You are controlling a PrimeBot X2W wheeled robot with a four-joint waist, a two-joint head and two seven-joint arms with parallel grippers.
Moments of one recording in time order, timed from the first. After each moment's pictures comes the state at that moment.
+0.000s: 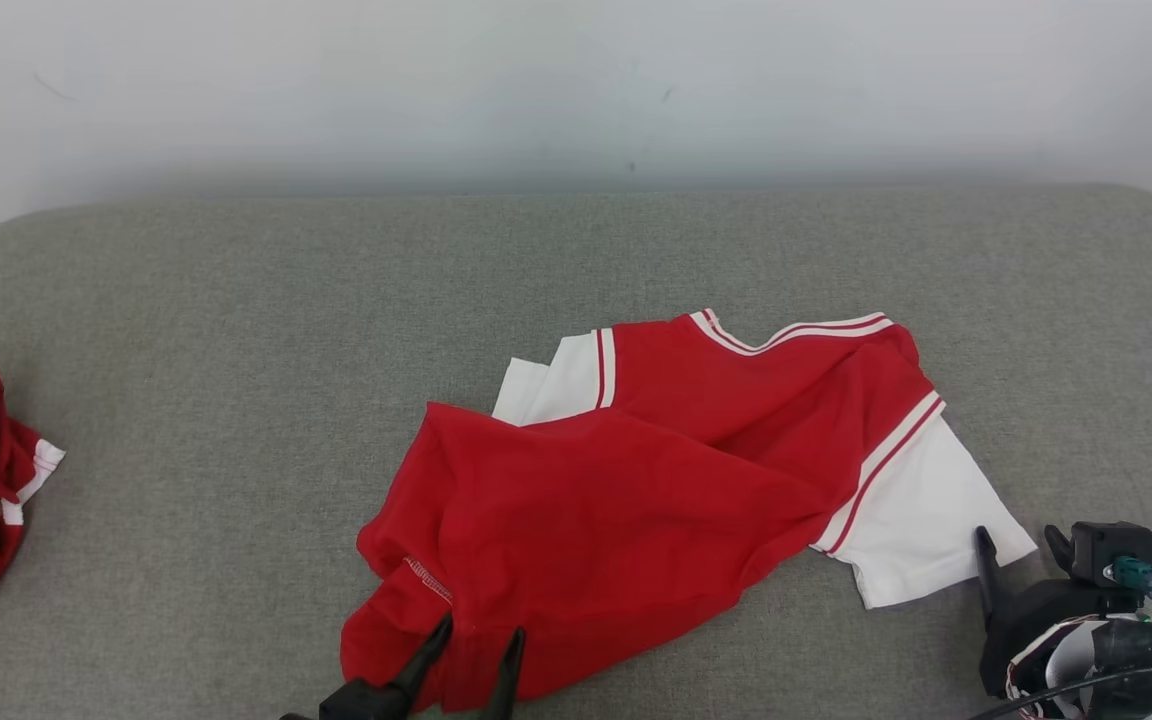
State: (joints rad) left arm -0.18 0.05 -0.40 0.32 -0.23 -0.02 -0.26; right arm -0.47 -0.28 0.12 0.95 0.10 0.13 -0.25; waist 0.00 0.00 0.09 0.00
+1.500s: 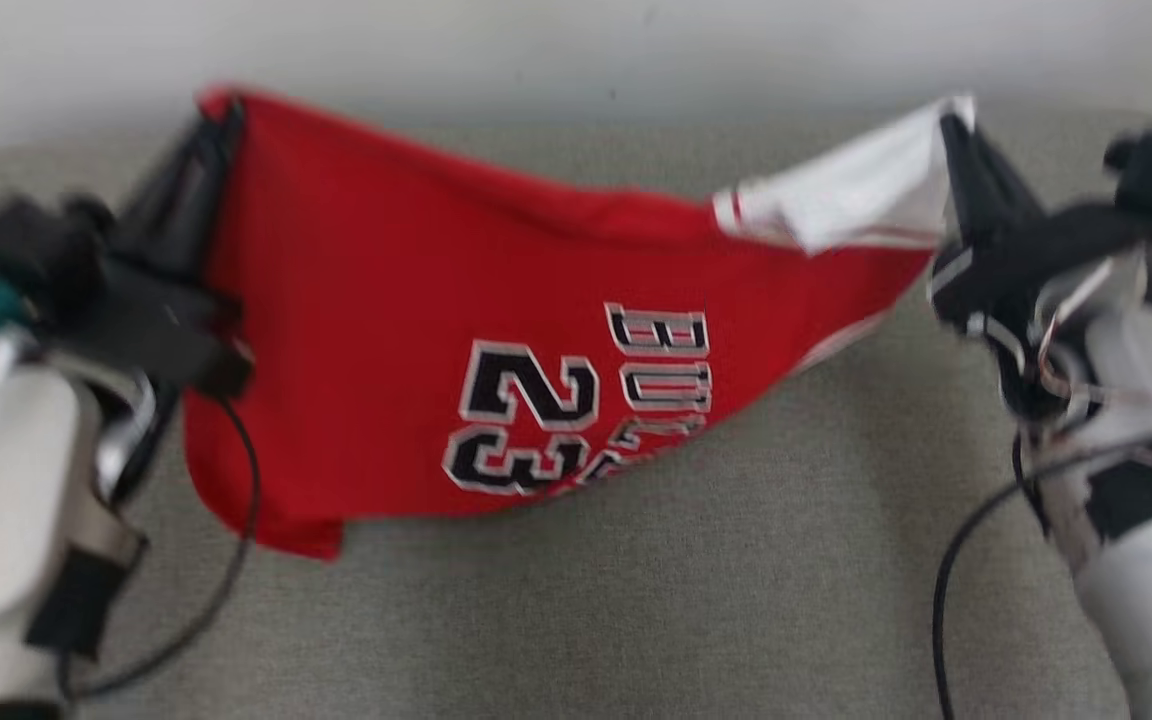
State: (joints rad) left arm -0.80 0.33 -0.24 0.17 -0.23 -0.12 -0.14; right arm -0.83 -0.32 0.37 0.48 0.66 0.13 -0.02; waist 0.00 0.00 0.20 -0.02
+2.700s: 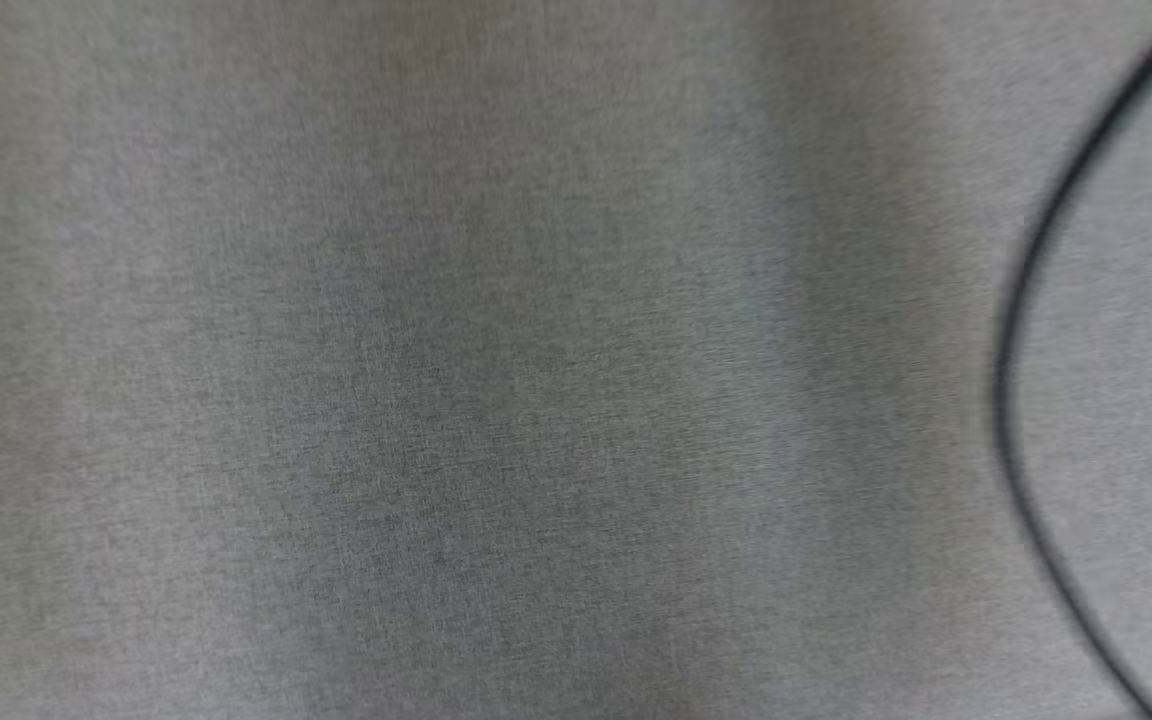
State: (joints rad) left arm -1.92 0.41 -0.57 0.71 -0.43 -0.13 -0.22; right arm -2.04 -0.15 0.34 1.13 0.54 0.13 -0.21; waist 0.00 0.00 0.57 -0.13
